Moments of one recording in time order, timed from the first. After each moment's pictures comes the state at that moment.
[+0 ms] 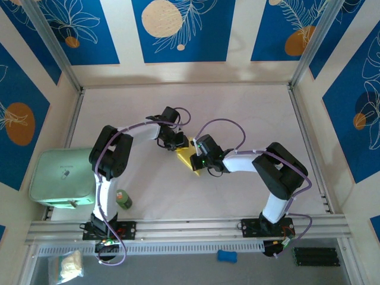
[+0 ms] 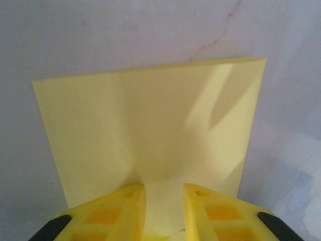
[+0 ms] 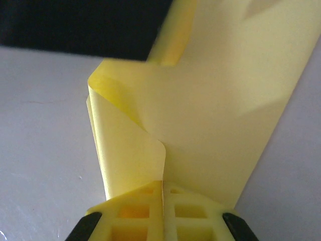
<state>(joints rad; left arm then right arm) -0.53 2.07 1.42 -0.54 0.43 -0.60 0.72 1.73 0.79 0.06 -0.10 0.38</state>
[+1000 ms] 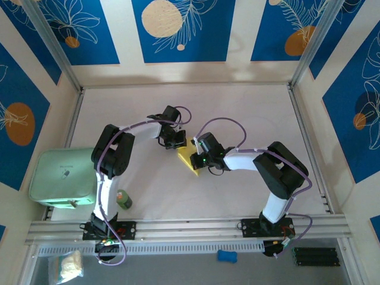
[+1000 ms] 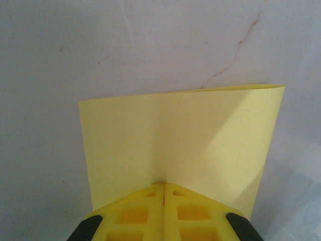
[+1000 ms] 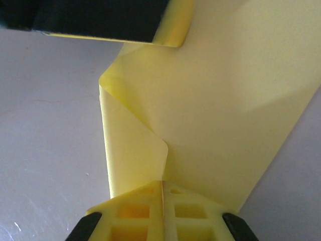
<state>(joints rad) -0.53 2.11 1.45 -0.55 0.39 -0.58 0.69 1.73 0.81 0.03 -0.17 0.37</state>
